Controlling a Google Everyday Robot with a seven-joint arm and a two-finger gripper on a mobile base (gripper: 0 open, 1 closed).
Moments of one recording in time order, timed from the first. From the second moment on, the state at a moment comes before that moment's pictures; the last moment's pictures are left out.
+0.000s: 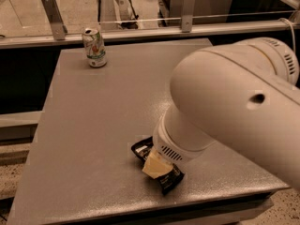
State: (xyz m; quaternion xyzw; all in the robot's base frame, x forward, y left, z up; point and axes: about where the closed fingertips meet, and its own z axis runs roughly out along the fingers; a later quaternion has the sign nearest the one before) arm 0.368 -0.030 0.844 -0.49 0.85 0.04 0.18
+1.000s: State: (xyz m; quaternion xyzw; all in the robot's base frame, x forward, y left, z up) arm 0.389 -0.036 0.938 -0.51 0.82 -0.02 0.26
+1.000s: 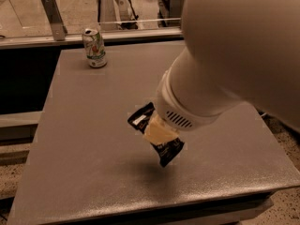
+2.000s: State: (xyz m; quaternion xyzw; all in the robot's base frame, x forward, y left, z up) arm 0.569 -0.044 0.921 -0.48 0.81 -0.05 0.33
